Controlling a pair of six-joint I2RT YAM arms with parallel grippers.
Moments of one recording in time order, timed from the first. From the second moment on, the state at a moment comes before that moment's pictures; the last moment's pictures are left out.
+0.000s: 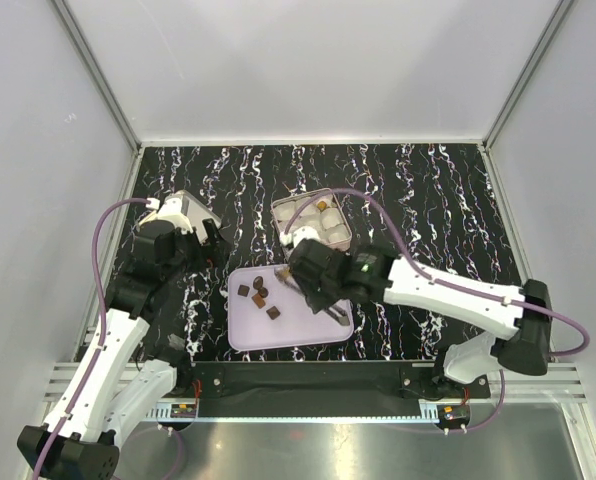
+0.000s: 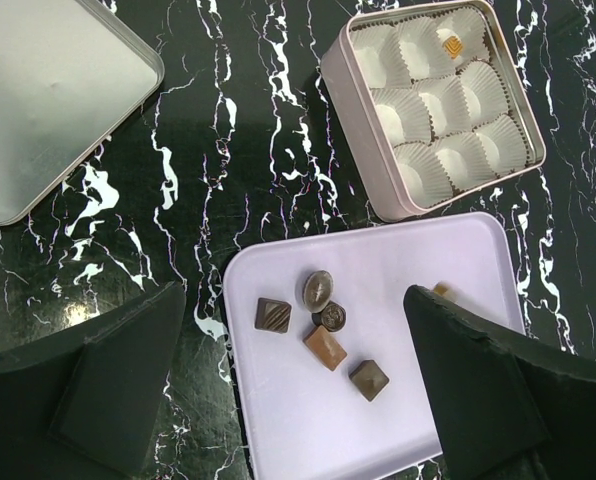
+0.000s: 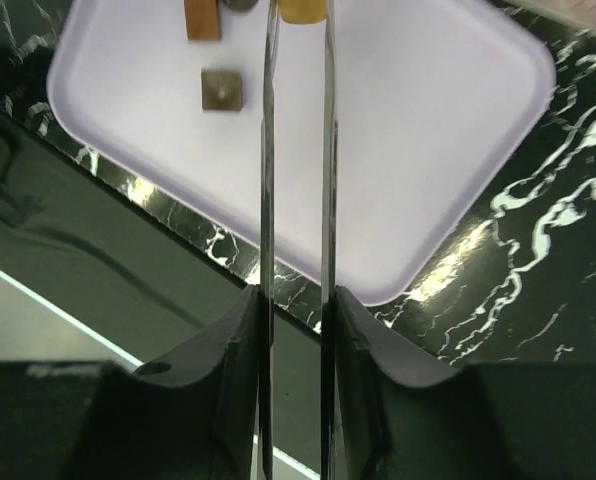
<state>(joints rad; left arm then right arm) -0.25 0.75 0.78 -0.57 0.05 -0.39 1.19 1.46 1.34 -0.92 0.22 0.48</state>
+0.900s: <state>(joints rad) -0.25 0.75 0.78 -0.54 0.15 -0.39 0.68 1.89 1.77 -0.87 0.12 0.22</state>
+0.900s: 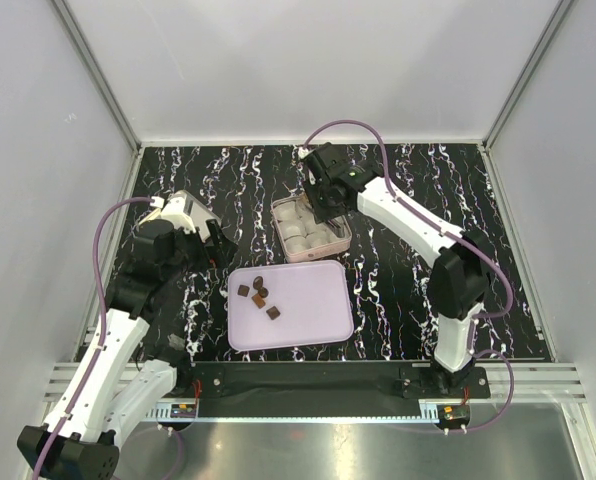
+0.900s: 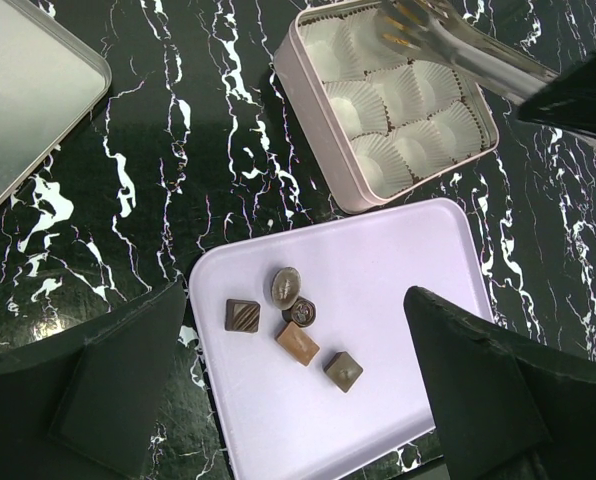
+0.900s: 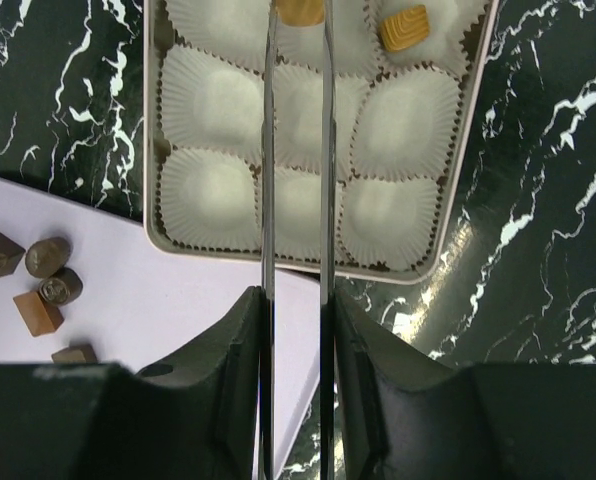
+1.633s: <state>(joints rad) -0.25 0.75 0.78 -0.54 0.15 -0.39 0.65 1.94 1.78 -0.82 0.11 0.21</state>
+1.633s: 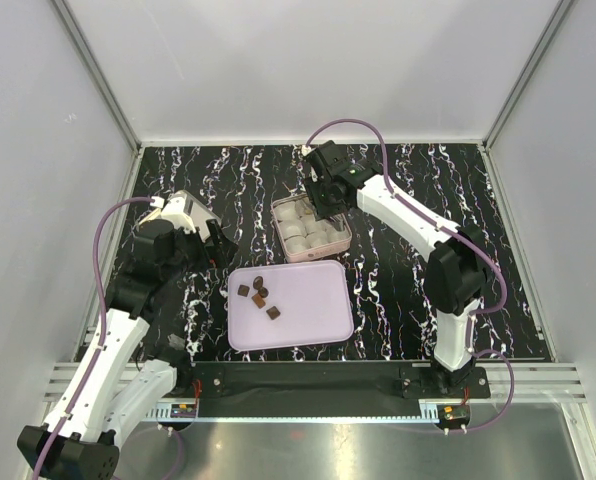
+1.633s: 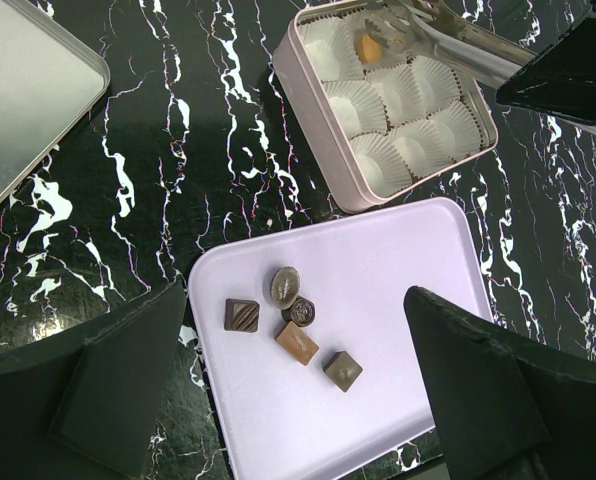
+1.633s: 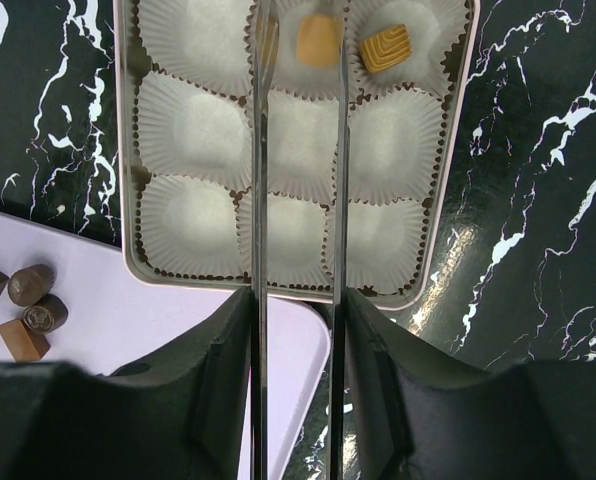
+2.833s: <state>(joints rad) -0.25 0.76 0.78 -0.54 0.09 -0.38 1.16 1.40 1.20 -0.75 0.02 0.52</state>
